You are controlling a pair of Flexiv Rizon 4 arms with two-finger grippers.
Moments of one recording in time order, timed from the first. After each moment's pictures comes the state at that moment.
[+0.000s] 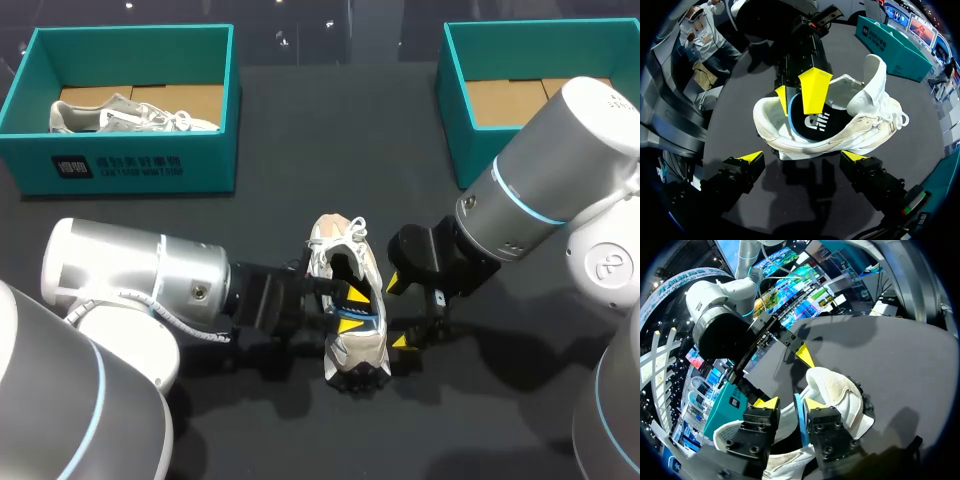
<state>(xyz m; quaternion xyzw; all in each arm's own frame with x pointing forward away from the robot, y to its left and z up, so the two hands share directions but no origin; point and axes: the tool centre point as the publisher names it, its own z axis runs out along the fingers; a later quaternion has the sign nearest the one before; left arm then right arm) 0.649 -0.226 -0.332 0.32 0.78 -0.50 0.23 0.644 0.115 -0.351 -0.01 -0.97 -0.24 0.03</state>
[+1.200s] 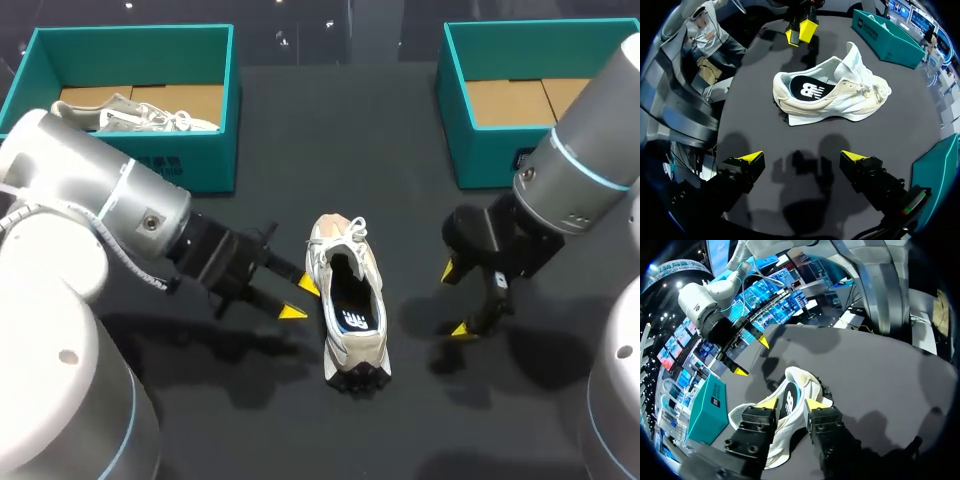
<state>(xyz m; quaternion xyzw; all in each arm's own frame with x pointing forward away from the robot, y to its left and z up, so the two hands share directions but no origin) 0.643 -0.155 -0.299 0.39 0.80 -0.45 0.10 0.637 0.041 -0.315 -0.02 -0.98 -0.20 0.05</state>
